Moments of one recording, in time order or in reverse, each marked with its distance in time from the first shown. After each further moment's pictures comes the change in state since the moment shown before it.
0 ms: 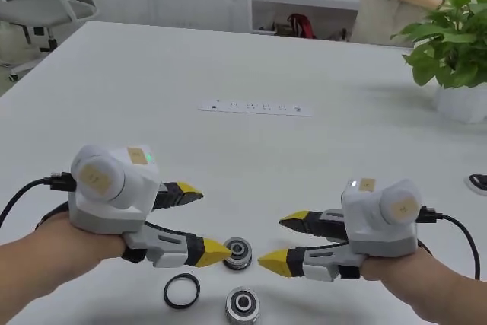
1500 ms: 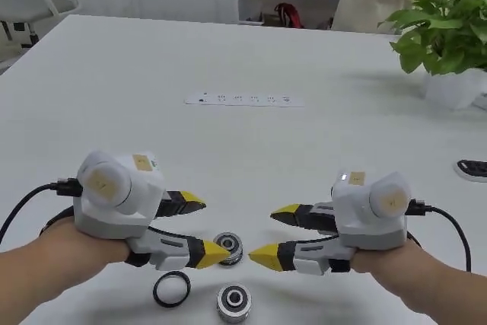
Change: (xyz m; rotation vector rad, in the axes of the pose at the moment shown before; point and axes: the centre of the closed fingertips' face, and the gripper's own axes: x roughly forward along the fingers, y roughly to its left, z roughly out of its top) left arm 0.023 -0.009 -0.011 0.007 0.042 -0.049; right arm 0.001 -0.003 -0.004 0.009 -0.014 -0.012
